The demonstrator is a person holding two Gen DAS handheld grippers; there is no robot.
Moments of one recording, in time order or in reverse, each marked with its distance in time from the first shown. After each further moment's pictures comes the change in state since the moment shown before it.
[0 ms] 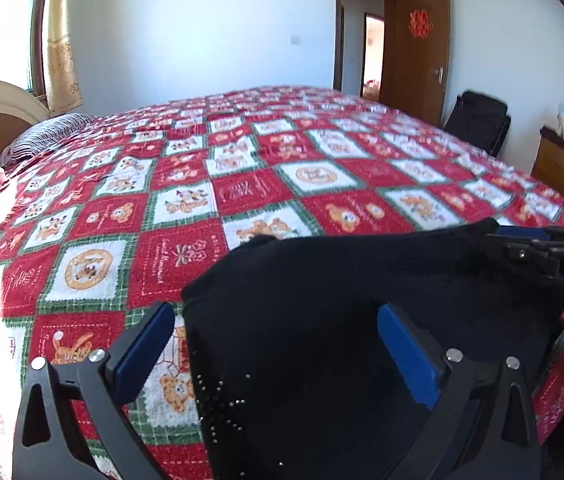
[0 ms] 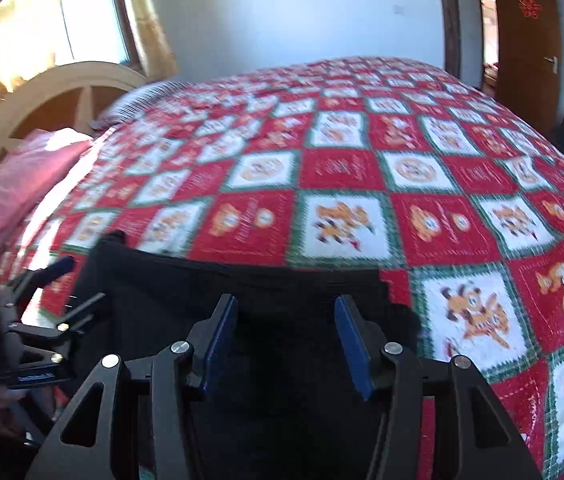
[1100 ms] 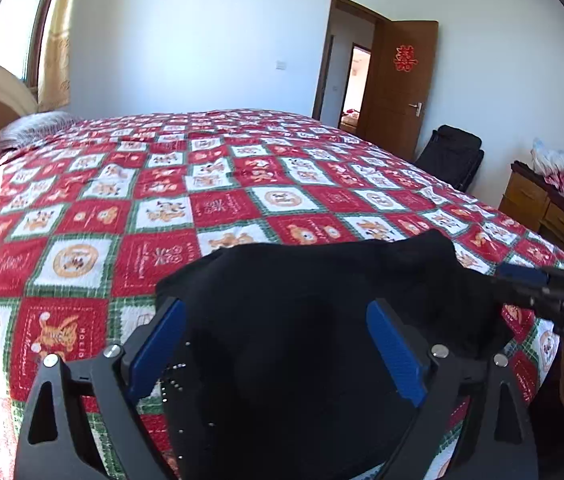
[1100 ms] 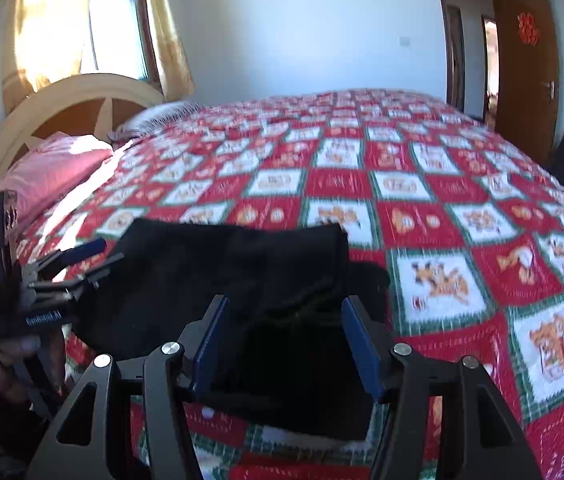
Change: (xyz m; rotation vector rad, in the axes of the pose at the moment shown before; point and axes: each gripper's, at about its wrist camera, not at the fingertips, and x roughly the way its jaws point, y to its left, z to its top) left arm -0.040 0.001 -0.011 -0.085 -0.105 -0.140; right arm -0.063 0.005 -0.043 -0.050 -0.105 0.024
